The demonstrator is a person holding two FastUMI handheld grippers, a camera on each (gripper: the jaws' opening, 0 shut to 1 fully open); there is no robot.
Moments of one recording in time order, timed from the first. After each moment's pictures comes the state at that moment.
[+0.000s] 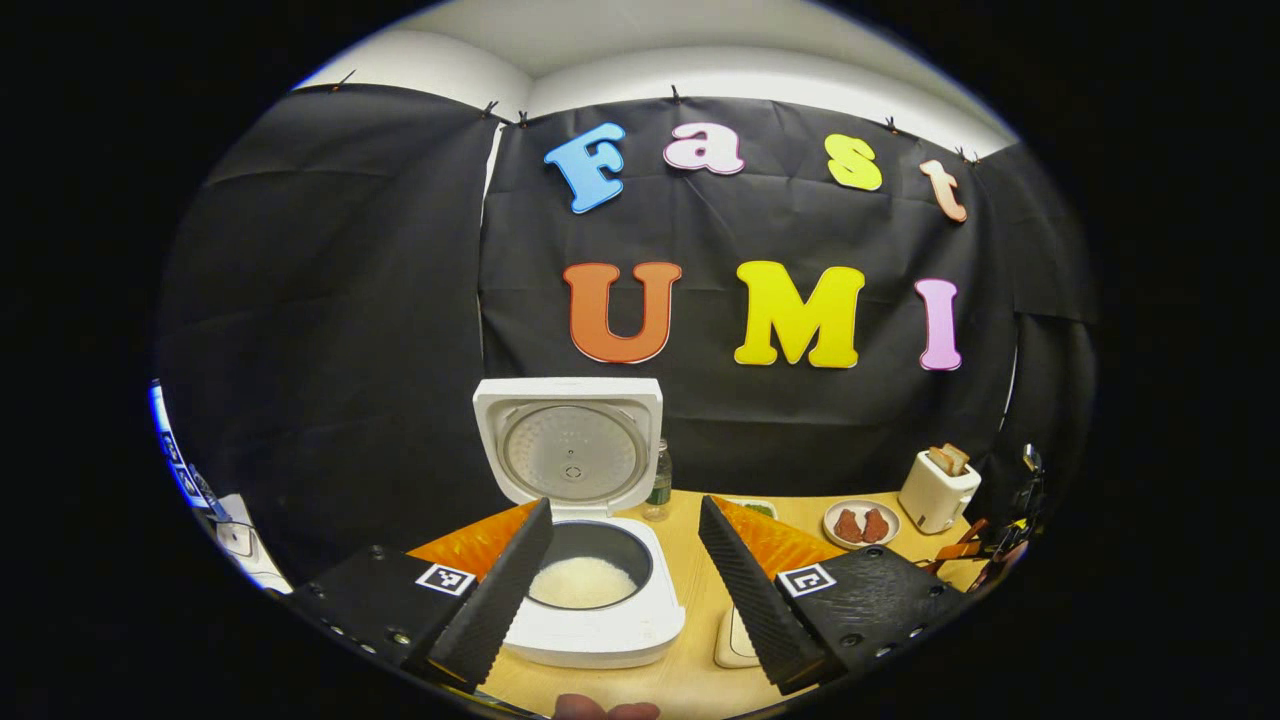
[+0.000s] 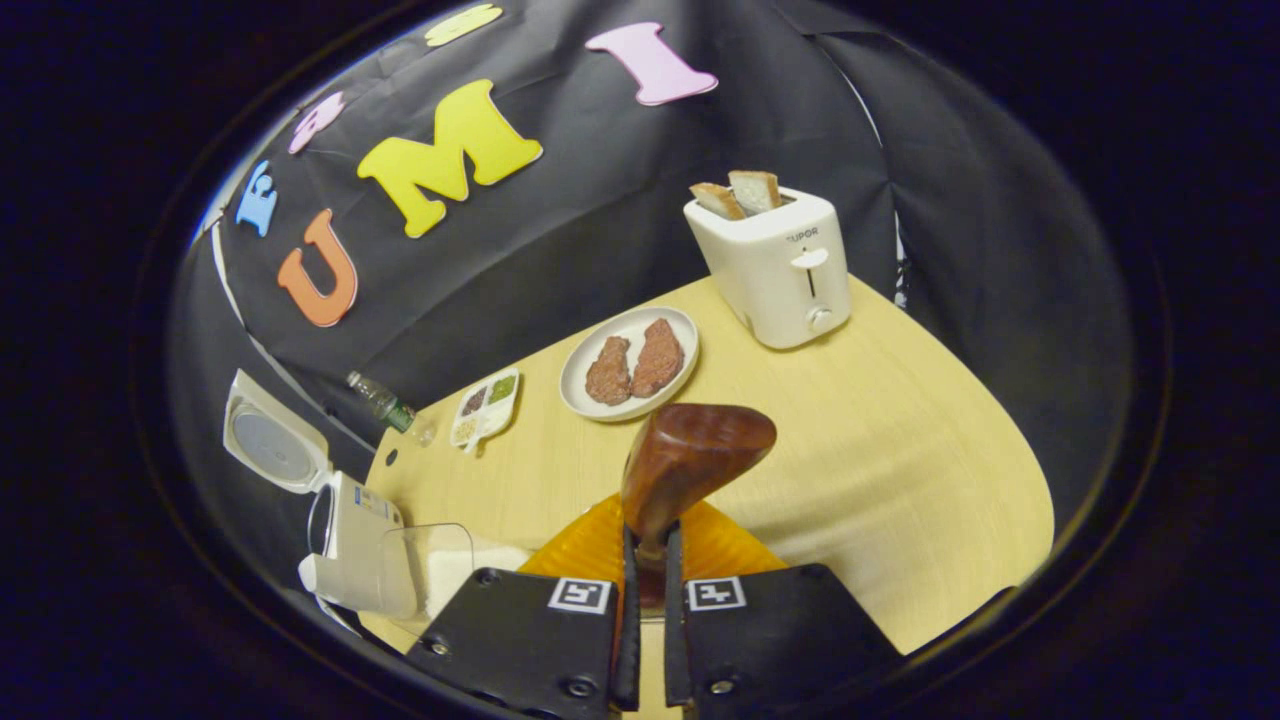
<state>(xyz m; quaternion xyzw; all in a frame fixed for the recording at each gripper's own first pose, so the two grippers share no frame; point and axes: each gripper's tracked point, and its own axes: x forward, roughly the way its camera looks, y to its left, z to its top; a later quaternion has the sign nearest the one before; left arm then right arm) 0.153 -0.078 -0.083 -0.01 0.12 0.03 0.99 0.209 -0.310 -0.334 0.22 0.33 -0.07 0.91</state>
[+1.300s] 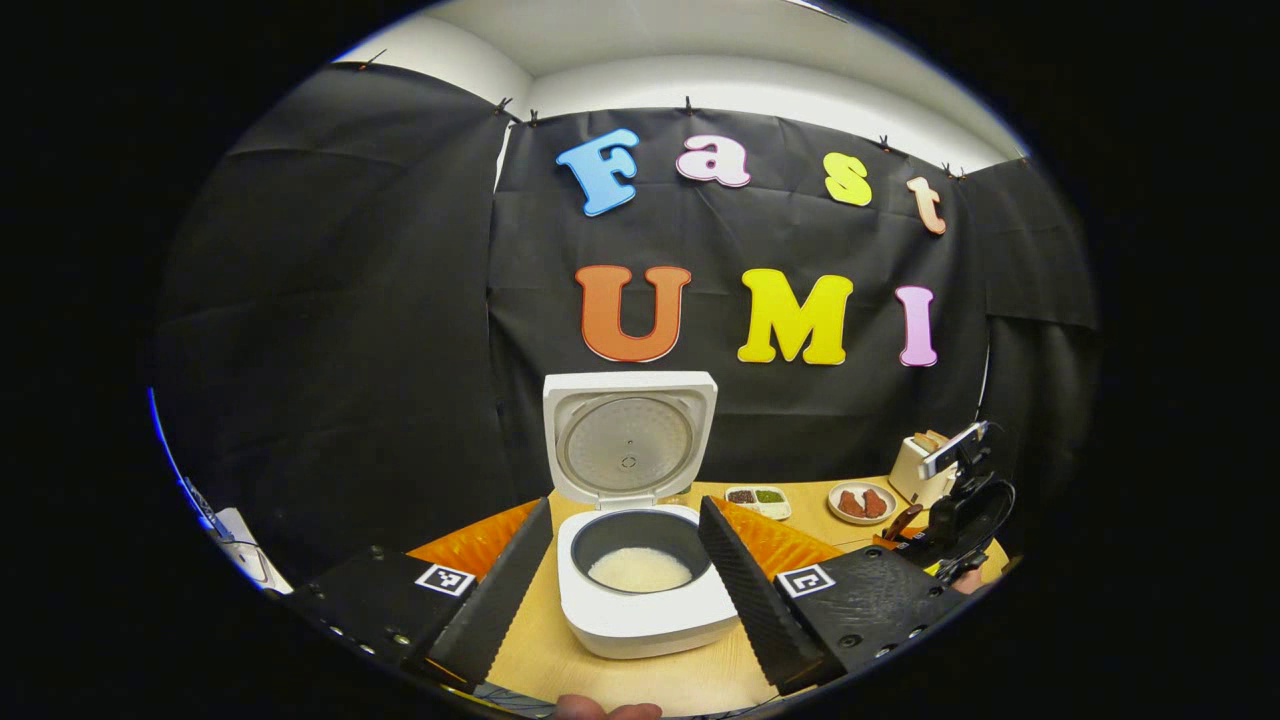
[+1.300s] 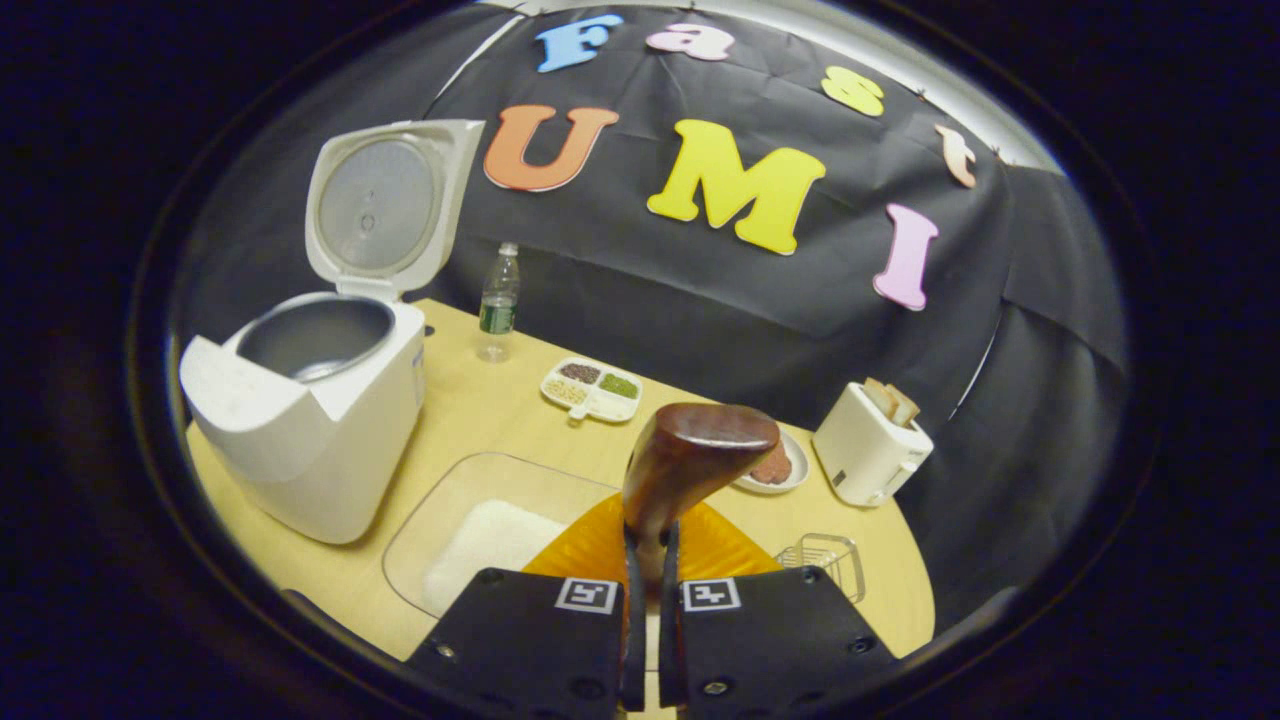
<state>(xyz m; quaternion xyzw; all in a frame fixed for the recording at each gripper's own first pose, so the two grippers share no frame) 0.104 0.038 -0.095 -0.01 0.13 0.00 0.99 0.213 -0.077 -0.324 -0.20 0.23 -0.03 0.95</state>
